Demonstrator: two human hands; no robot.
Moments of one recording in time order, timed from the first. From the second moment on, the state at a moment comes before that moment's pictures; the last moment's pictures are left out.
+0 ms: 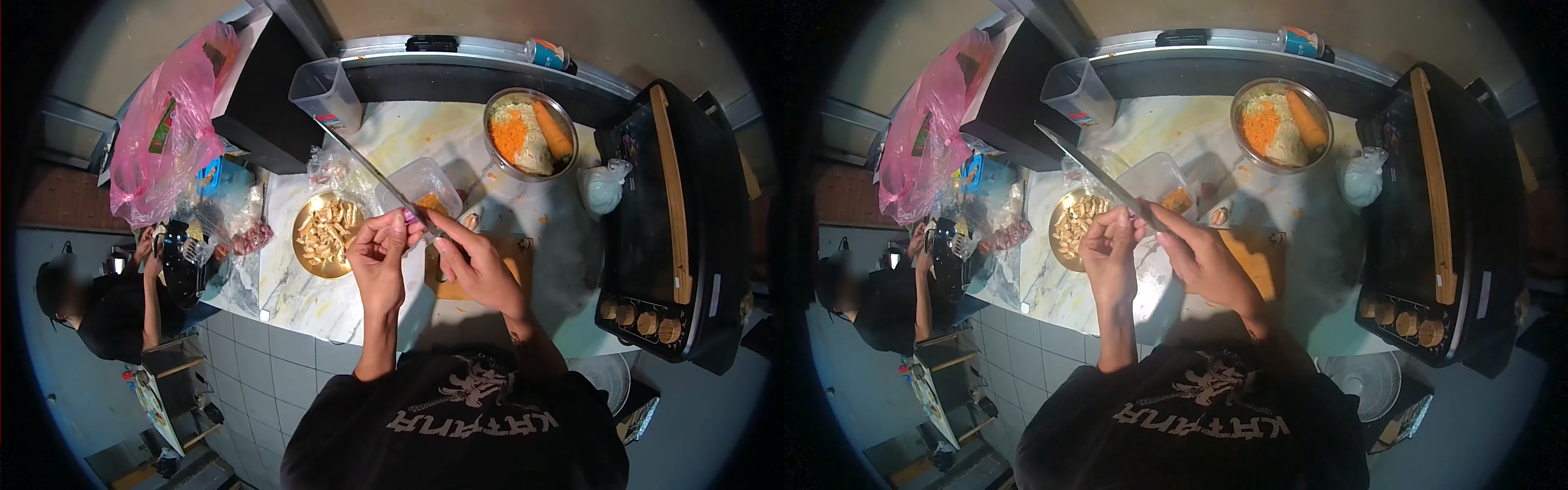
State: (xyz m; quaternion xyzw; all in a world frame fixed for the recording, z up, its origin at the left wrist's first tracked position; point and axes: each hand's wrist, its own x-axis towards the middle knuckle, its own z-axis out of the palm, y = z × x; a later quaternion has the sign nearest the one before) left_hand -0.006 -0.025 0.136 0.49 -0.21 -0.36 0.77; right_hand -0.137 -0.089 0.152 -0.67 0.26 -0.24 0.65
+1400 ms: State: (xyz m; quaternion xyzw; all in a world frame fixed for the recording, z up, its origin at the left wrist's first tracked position) left_hand -0.017 -0.026 0.127 0.53 -0.21 -0.27 0.77; right_hand -0.131 -0.085 0.162 -0.69 0.25 -0.26 0.63
